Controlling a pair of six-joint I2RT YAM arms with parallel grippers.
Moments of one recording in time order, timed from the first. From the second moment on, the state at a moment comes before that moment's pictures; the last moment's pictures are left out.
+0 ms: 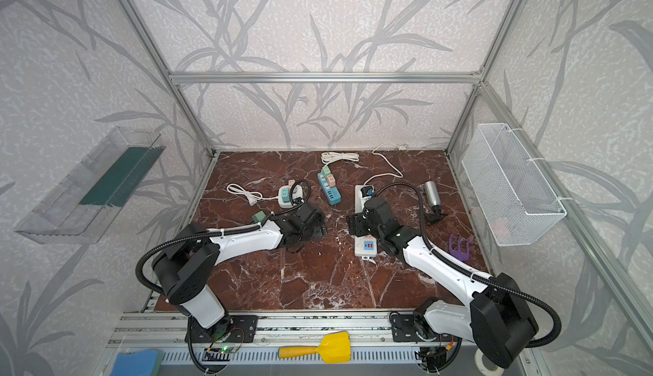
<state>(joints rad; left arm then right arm) -0.77 1.69 0.98 -0.30 -0.25 -0.98 0.59 1.22 0.72 -0.17 0.05 0.34</state>
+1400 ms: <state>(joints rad) -0.65 1.61 0.97 -0.63 -0.15 -0.67 0.61 1.22 0.72 -0.17 0.06 0.32</state>
